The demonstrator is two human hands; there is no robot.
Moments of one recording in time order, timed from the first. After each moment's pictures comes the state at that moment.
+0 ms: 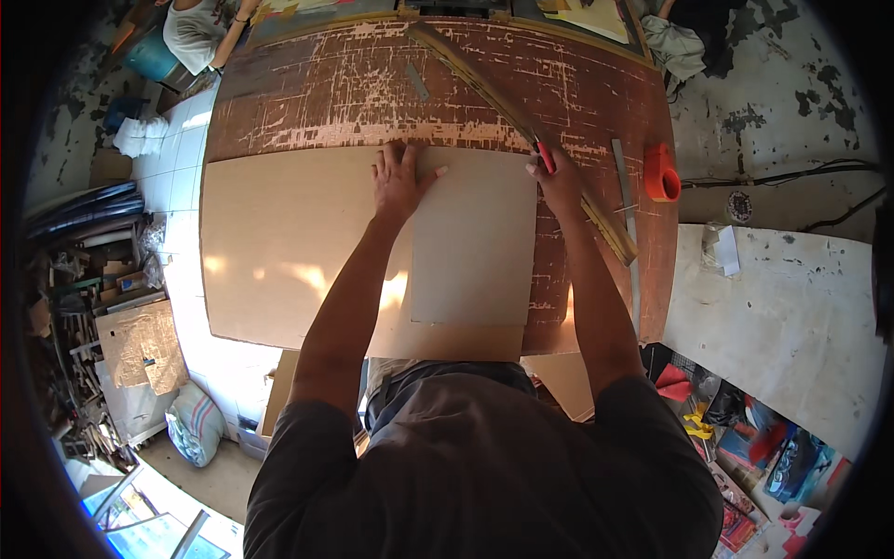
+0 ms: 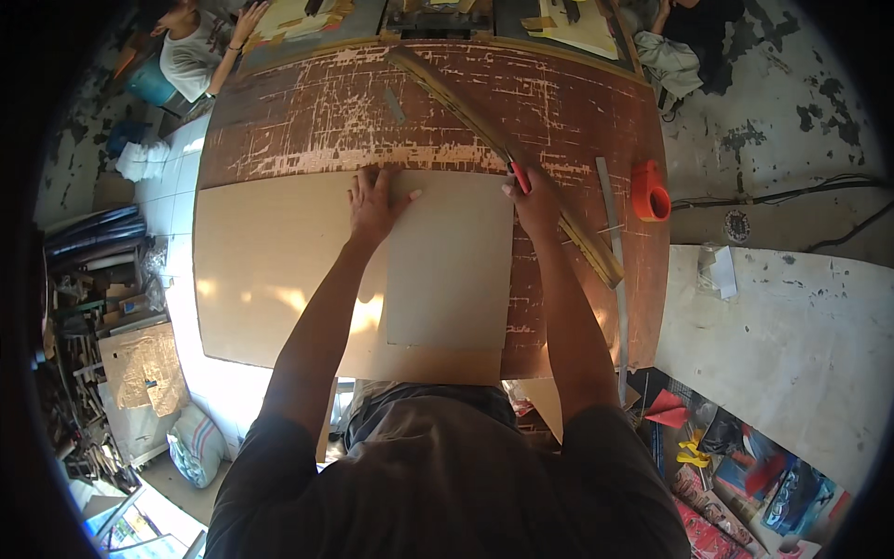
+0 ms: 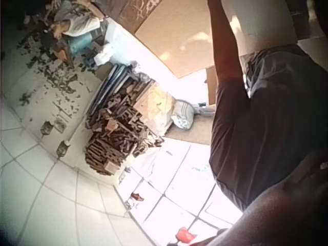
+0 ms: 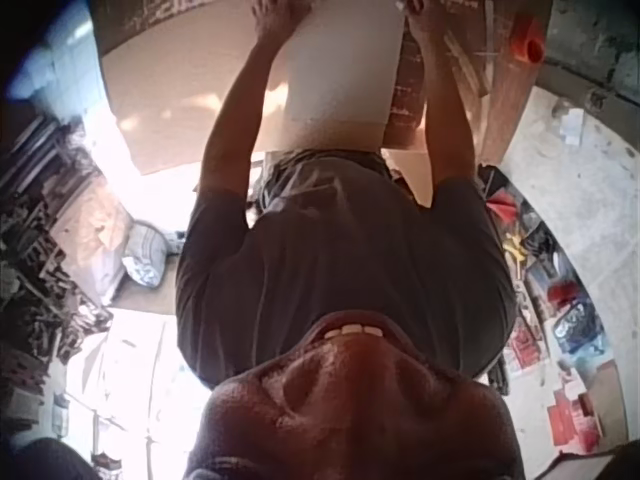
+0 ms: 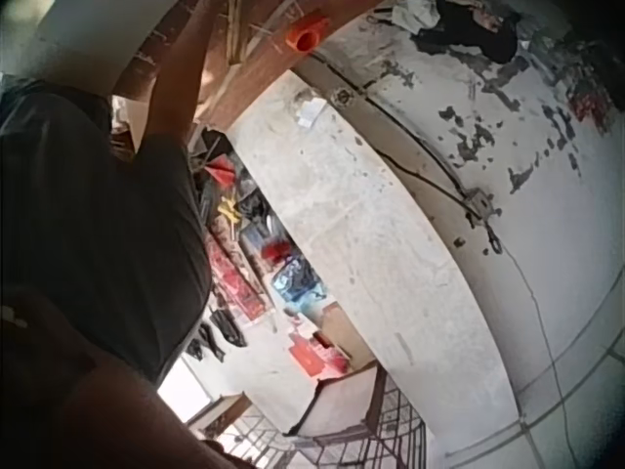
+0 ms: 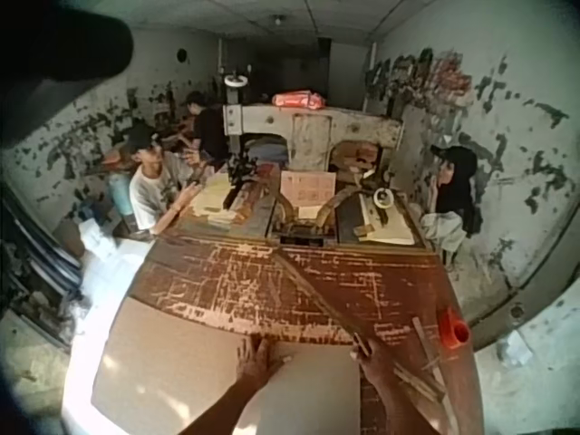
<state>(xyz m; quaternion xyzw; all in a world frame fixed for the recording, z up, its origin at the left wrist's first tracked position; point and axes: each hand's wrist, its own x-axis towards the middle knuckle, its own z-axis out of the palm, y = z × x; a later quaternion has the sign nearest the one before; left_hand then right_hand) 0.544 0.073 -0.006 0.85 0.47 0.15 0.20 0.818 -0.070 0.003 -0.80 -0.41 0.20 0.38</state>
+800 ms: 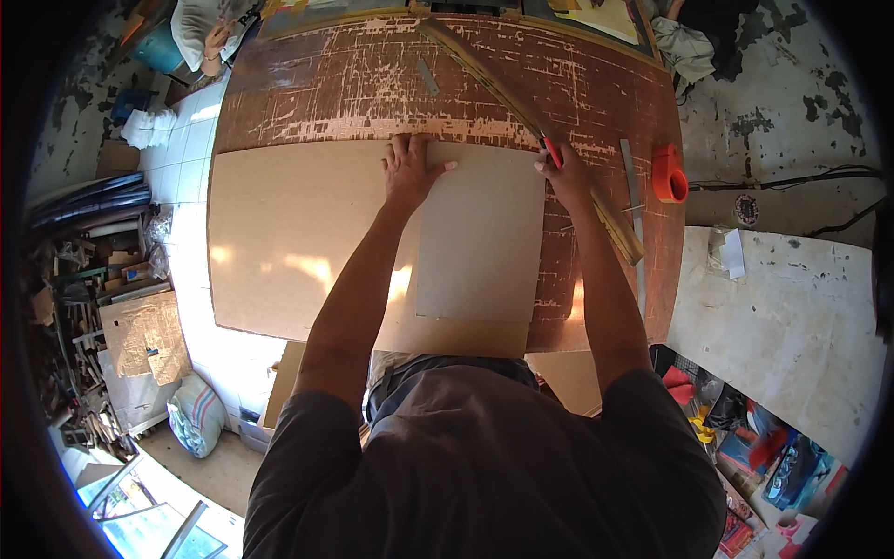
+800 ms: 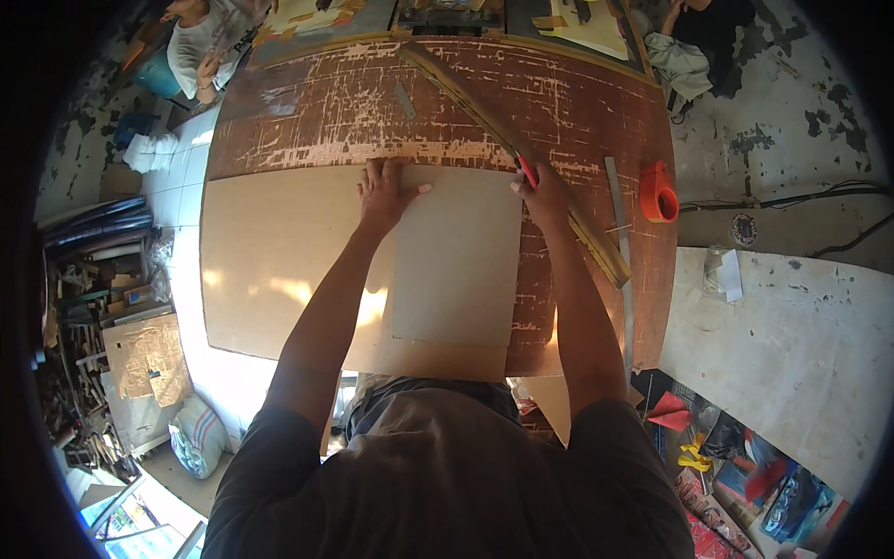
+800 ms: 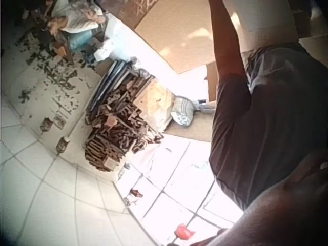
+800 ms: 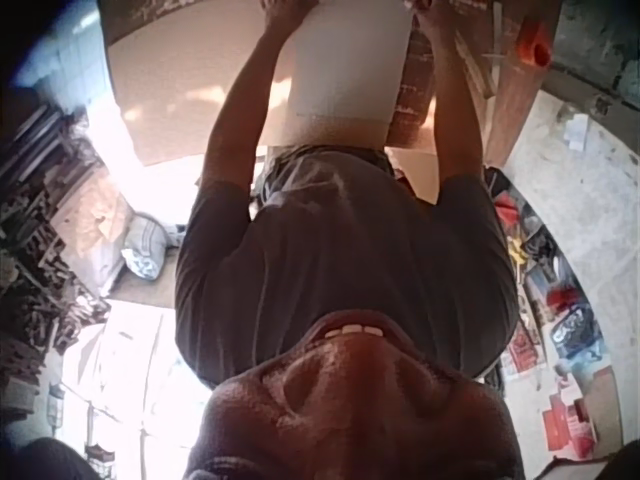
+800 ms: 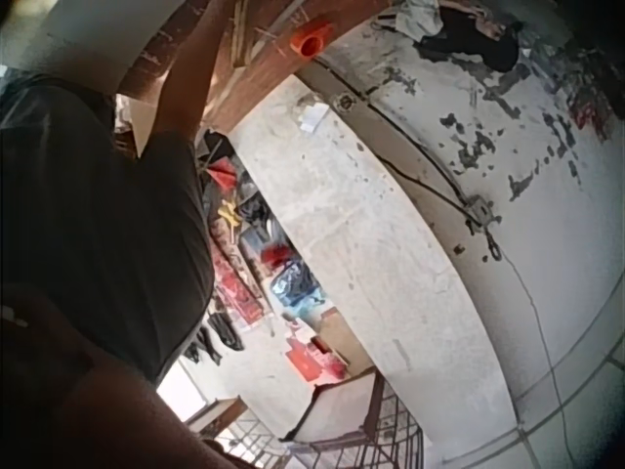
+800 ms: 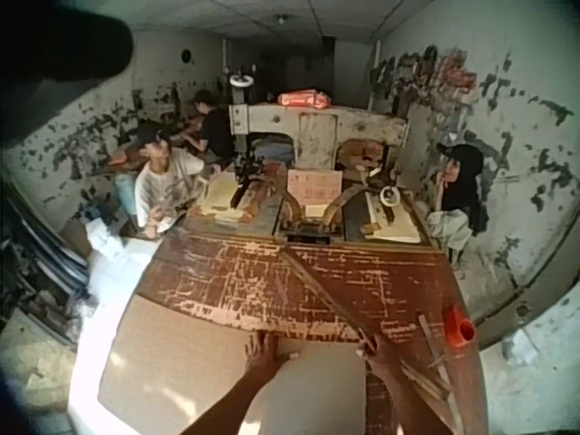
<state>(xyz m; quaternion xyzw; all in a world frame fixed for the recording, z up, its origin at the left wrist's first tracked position) 0.551 0.078 -0.002 0.82 0.50 0.14 0.24 0.829 -0.065 -0.001 -0.79 -0.44 0.23 0.36</state>
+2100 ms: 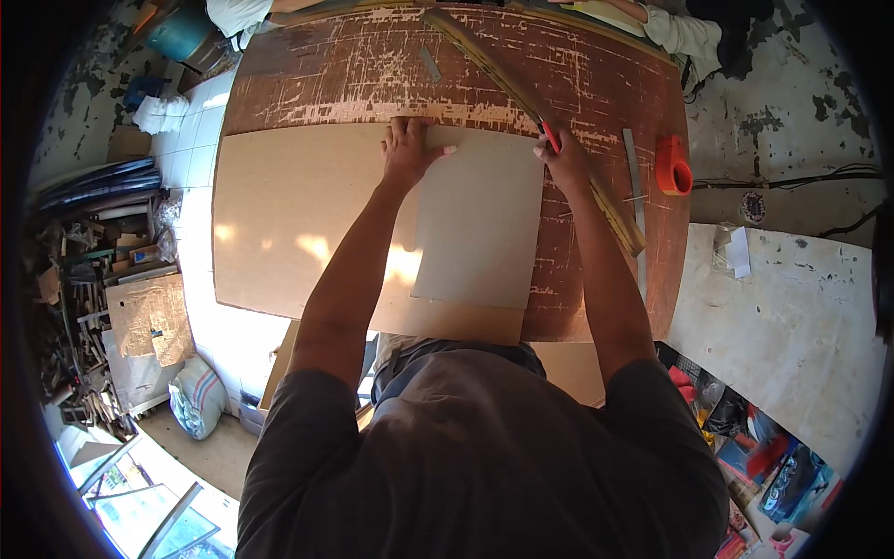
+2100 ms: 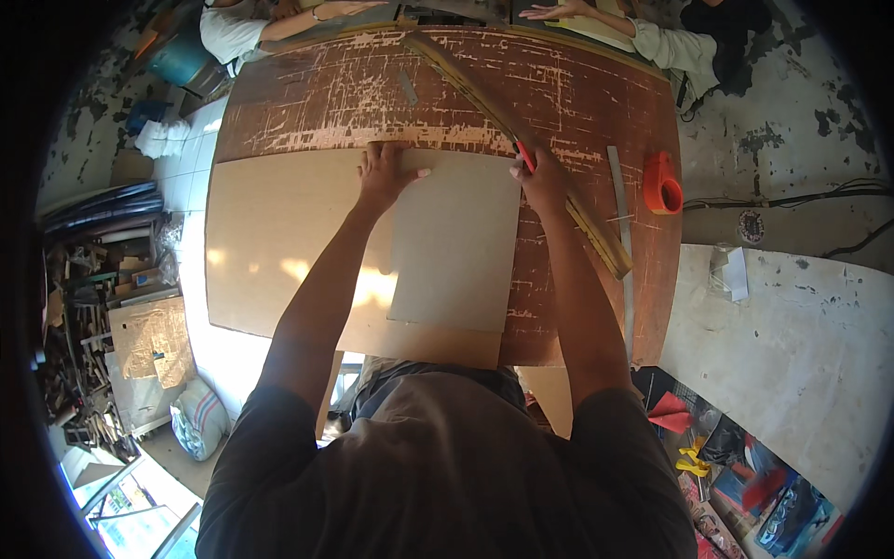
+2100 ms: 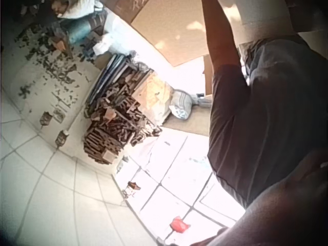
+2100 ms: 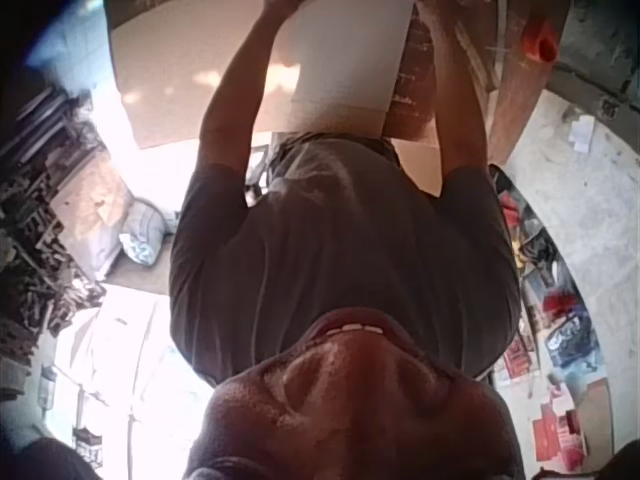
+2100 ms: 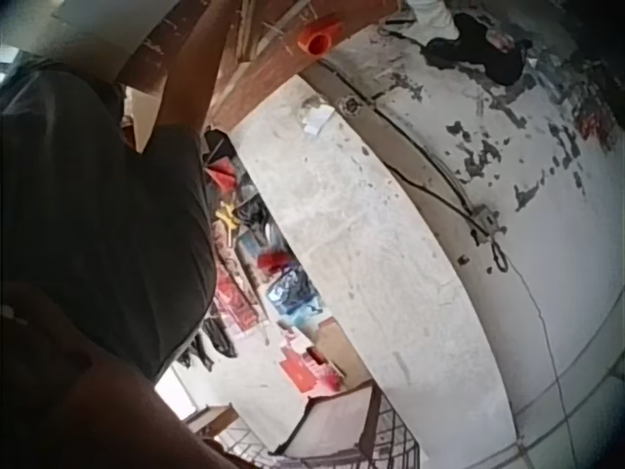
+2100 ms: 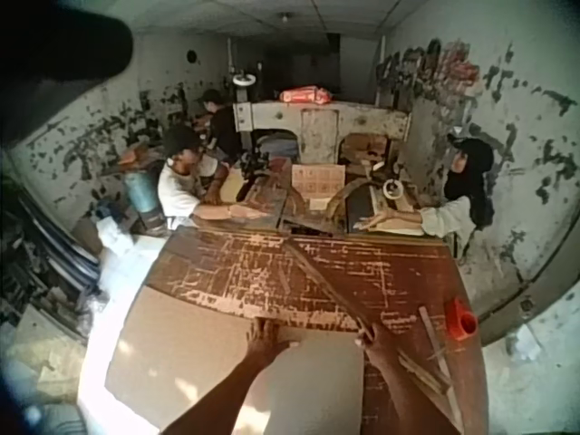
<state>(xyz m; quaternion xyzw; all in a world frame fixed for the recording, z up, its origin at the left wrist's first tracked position) 0.555 0.080 -0.005 0.82 0.50 0.14 0.24 0.835 -0.064 -0.007 -0.79 -0.44 0.25 0.36</state>
